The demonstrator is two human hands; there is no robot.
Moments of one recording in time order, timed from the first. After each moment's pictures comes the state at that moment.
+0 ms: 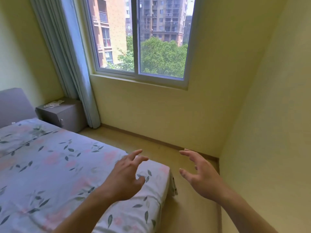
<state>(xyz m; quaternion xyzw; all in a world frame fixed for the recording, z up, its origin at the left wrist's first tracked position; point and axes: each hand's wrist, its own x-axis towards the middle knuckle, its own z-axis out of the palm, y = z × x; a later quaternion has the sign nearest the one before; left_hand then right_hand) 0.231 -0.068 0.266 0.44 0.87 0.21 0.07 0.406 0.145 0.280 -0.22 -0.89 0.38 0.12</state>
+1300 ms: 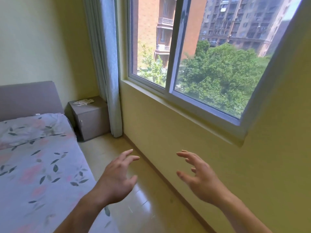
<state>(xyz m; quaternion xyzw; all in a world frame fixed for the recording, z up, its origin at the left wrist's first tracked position) -0.226 0.416 0.258 0.17 0.94 0.30 0.00 -0.170 0.701 0.287 0.01 -0.91 0.41 0.02</state>
